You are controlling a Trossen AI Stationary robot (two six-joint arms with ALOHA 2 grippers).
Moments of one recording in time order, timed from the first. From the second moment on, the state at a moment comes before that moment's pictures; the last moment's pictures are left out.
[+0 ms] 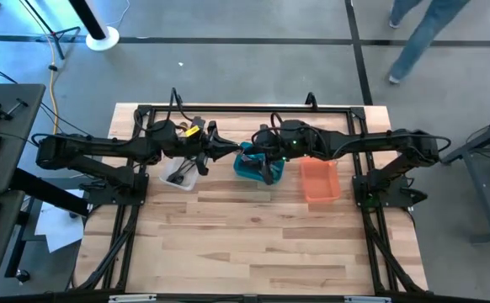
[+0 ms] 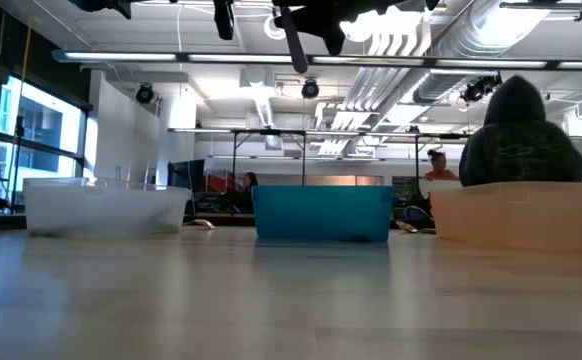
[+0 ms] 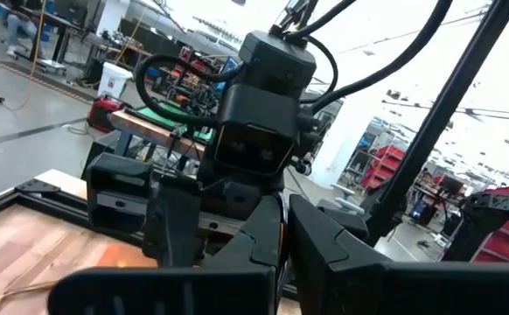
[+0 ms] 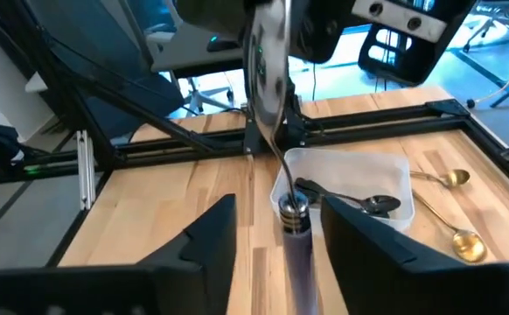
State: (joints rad) left arm 0.13 1.19 0.78 0.58 0.15 -0.45; right arm -0.08 1.50 1.18 0.03 -0.17 0.10
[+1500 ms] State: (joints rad) left arm 0.18 1.02 0.77 0.32 0.20 -0.37; right arm -0.16 1.40 1.18 -0.14 -0.18 0.11
